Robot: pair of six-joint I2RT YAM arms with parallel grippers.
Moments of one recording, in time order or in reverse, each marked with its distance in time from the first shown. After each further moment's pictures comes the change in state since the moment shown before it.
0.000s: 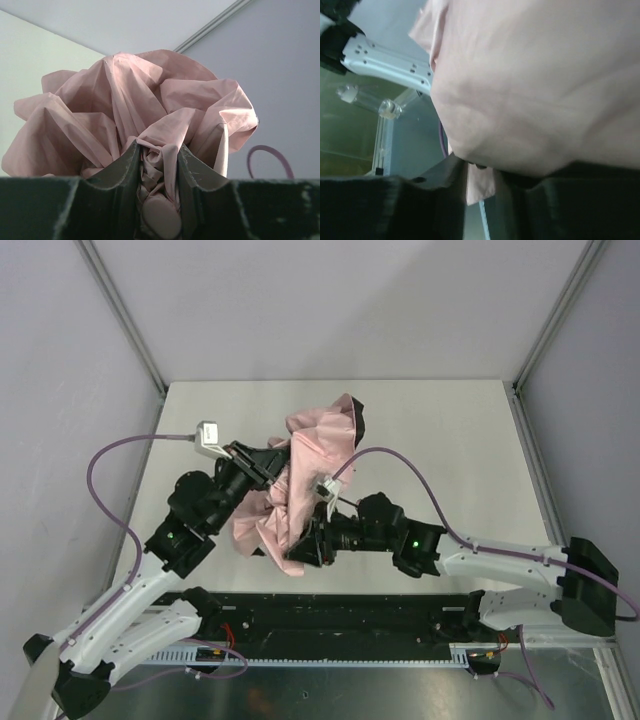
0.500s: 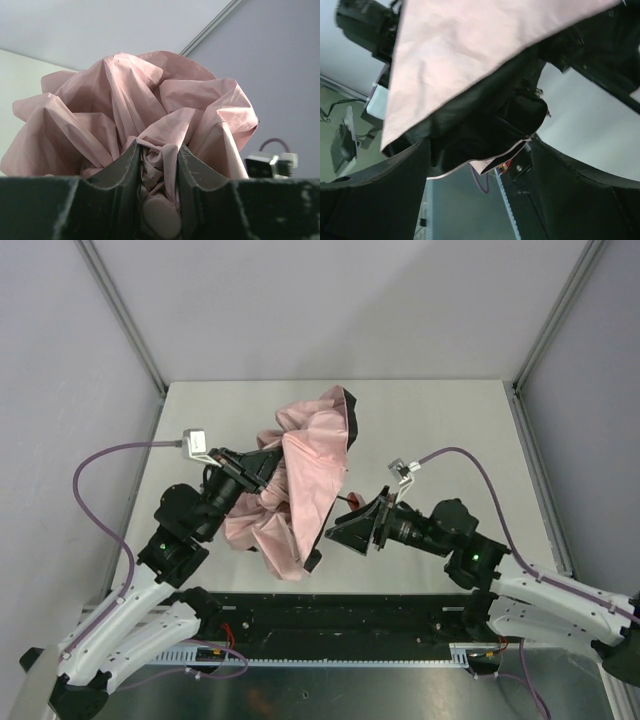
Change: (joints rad) left arm 0.002 -0.096 -0.055 0.068 0.002 0.136; right arm -0.140 -0.461 -0.198 -0.066 0.084 0.216
